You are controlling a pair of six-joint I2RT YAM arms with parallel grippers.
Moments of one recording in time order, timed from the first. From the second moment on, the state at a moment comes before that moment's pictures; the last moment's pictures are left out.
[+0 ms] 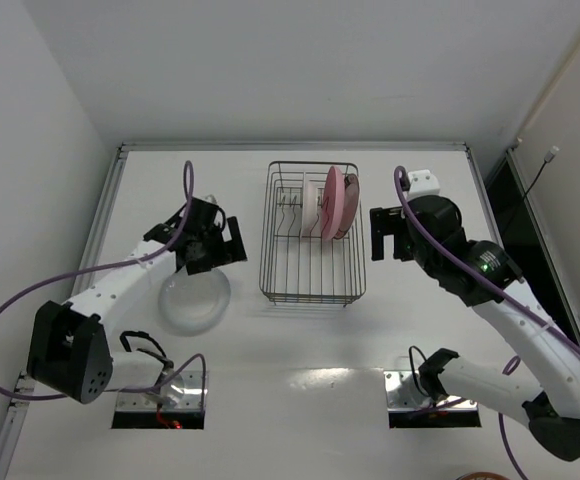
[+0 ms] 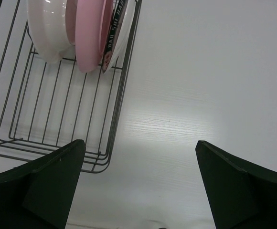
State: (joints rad) left arm -0.37 1.28 0.96 -0.61 -0.02 -0.62; right arm 0.61 0.97 1.17 -0.85 0.43 0.25
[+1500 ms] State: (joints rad) left arm -0.45 1.34 1.03 -0.75 0.00 -0.63; right arm 0.61 0.84 1.12 -0.86 0.47 0.24
